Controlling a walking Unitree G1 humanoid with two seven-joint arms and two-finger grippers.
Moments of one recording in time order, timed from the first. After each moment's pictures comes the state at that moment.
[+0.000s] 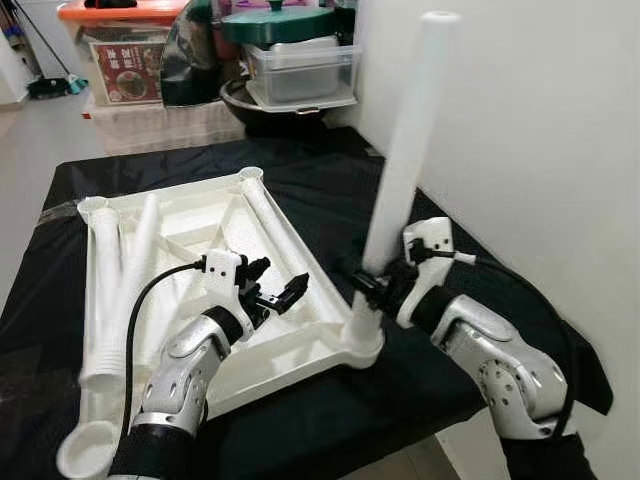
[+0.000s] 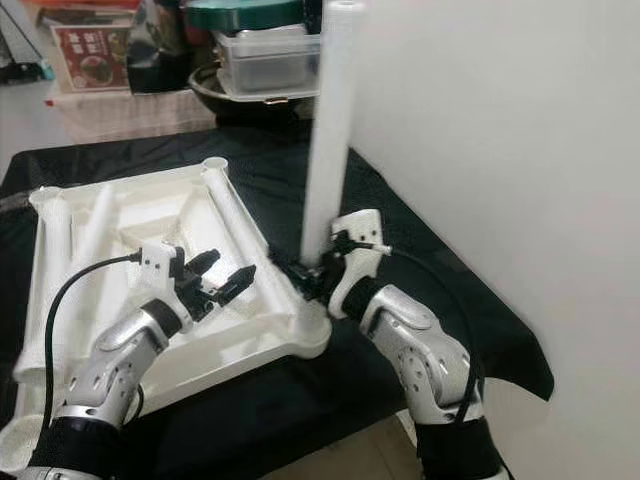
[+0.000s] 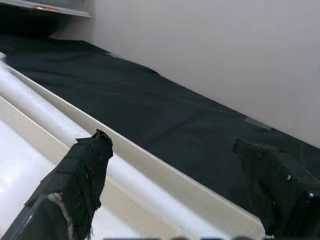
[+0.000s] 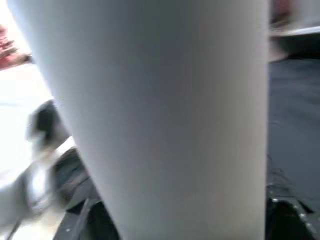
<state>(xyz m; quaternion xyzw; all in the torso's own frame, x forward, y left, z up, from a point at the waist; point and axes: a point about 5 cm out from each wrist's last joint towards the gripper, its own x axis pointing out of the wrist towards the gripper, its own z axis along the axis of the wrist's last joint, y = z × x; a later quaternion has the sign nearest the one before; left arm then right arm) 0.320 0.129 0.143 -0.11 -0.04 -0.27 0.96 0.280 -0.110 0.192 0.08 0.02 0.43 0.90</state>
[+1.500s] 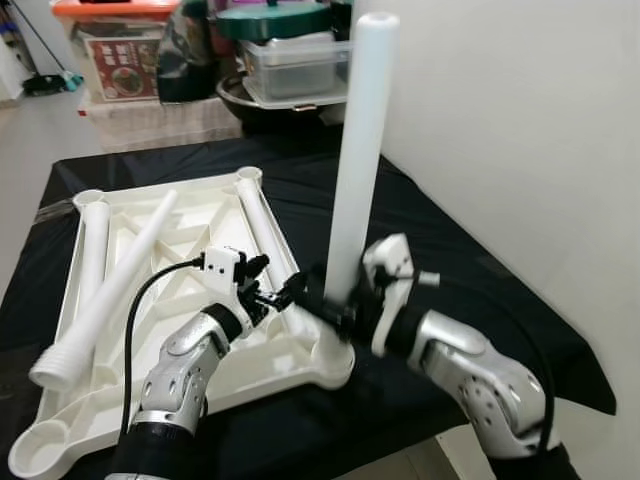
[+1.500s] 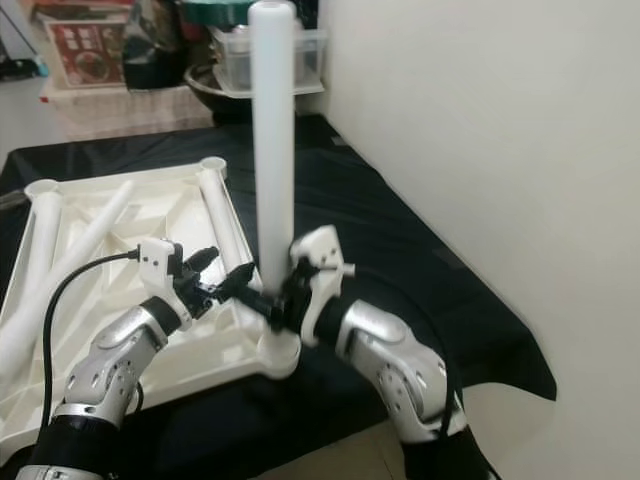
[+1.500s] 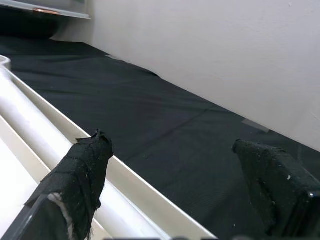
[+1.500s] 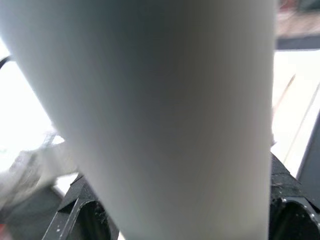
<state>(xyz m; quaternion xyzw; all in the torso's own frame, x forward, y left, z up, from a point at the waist) 0.320 0.128 0.143 -0.11 -0.04 -0.27 0.96 0.265 -0.085 0.174 0.08 0.06 0.49 0.86</state>
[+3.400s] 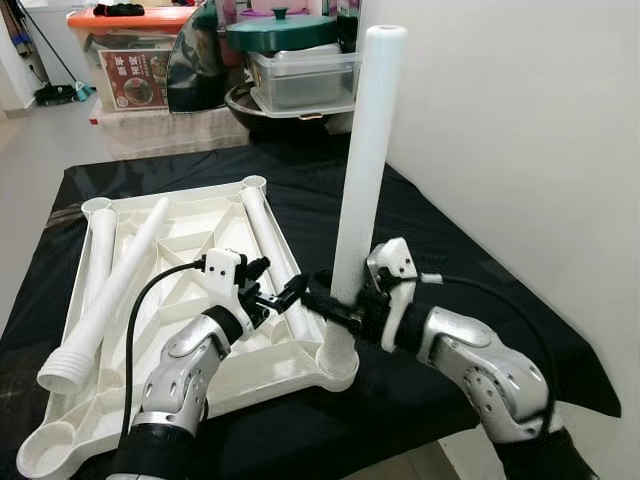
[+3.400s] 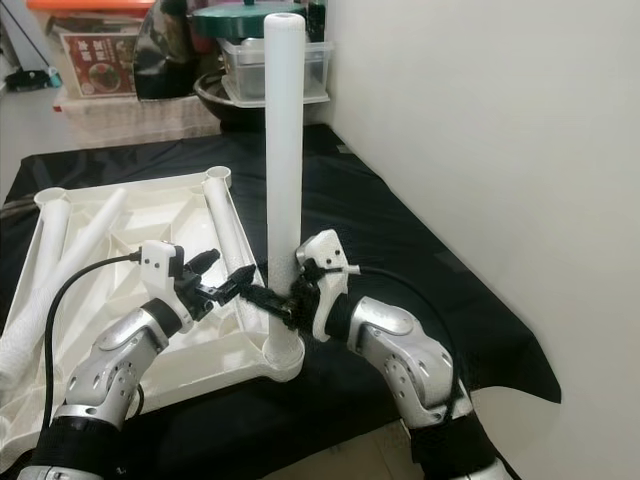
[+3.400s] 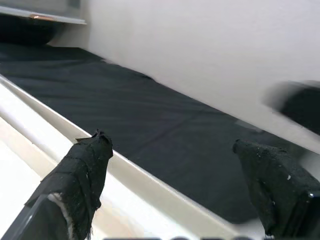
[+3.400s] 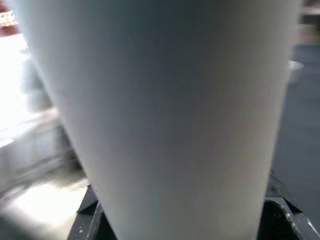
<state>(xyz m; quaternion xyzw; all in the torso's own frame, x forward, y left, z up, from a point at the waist) 0.321 0.127 0.144 -0.11 -0.04 -0.27 0.95 0.318 -0.107 0.175 0.06 0.08 0.31 0.95</state>
